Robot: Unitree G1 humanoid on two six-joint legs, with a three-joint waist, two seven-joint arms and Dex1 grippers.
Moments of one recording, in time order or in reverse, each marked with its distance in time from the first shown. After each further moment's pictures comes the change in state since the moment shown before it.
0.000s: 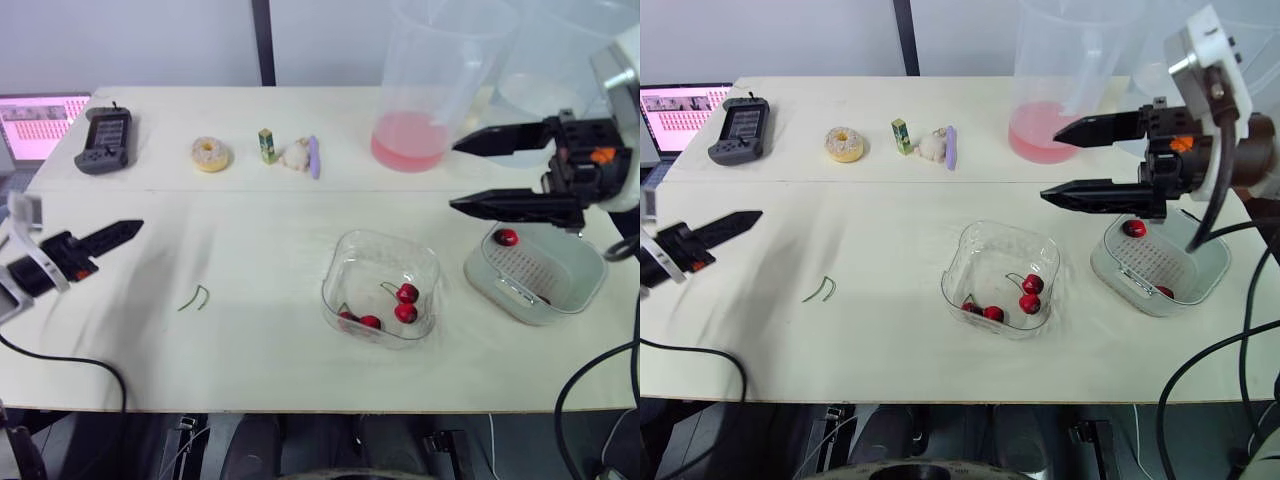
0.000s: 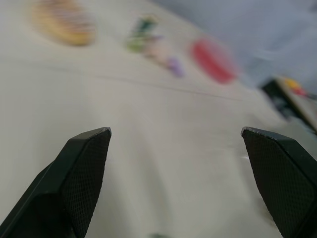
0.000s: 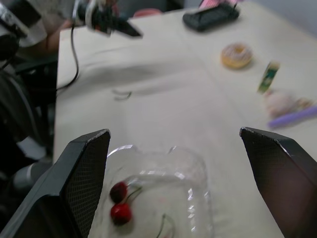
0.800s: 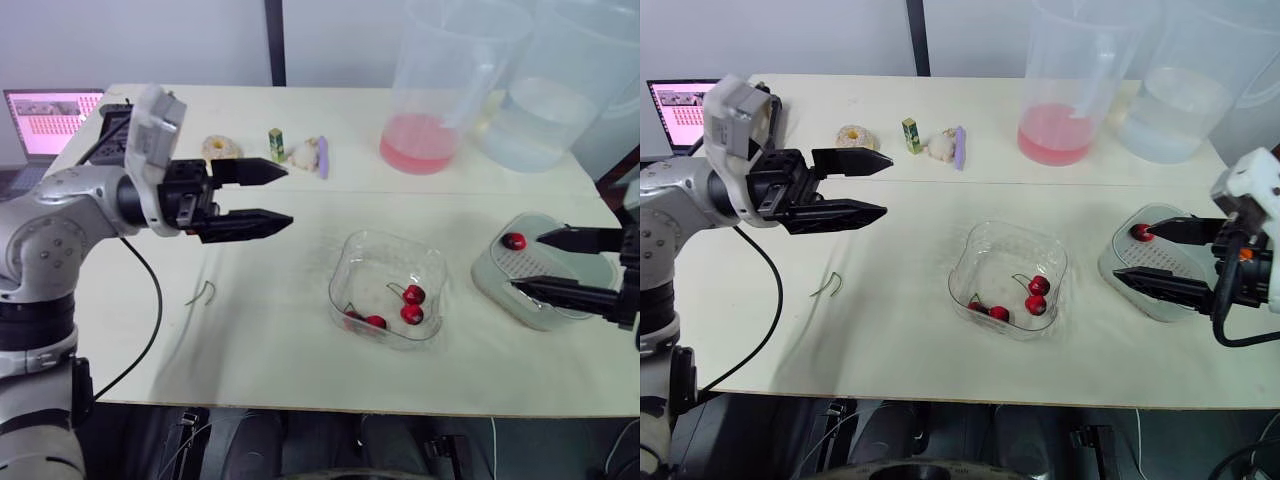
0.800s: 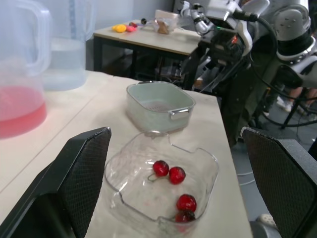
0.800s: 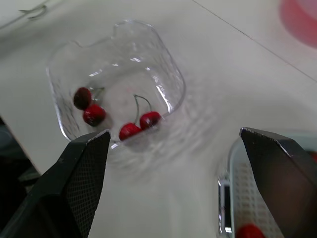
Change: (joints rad) left arm -0.395 -0.139 -0.418 -0.322 0.059 -0.194 -0.127; right arm 0.780 -0.015 -0.684 -0.297 -0.145 0.249 -0.075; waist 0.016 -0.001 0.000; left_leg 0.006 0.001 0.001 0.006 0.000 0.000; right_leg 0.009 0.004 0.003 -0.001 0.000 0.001
